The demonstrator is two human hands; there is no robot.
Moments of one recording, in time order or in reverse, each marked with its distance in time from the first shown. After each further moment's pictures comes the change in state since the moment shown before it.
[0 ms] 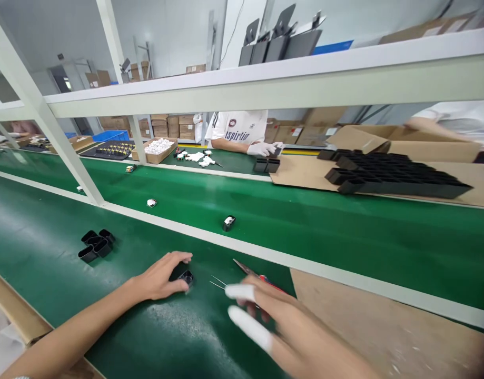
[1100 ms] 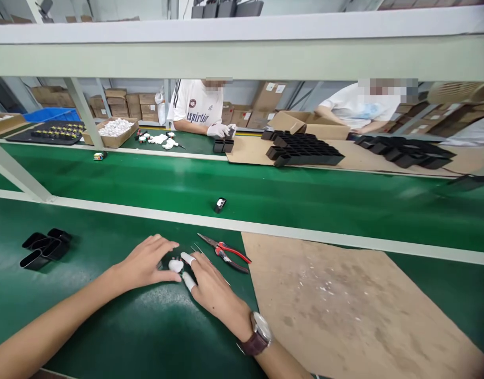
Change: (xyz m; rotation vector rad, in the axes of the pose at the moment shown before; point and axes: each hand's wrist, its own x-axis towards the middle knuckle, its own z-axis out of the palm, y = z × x) left_hand 0.039 0.049 -0.002 0.121 -0.194 0.049; right_hand 0.017 -0.022 0.060 0.201 -0.285 0.302
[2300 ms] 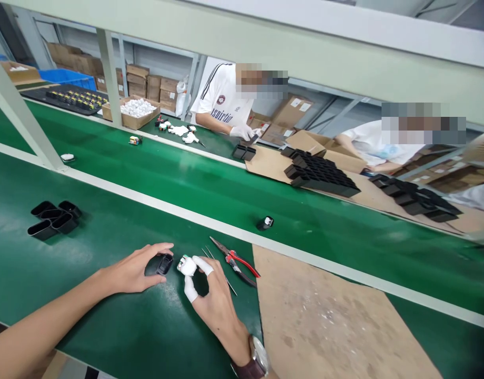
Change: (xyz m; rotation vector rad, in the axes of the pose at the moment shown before) left_hand -0.067 -0.036 0.025 -0.387 0.047 -0.189; right_hand 0.002 -0.025 0.031 0.040 0.432 -0.141
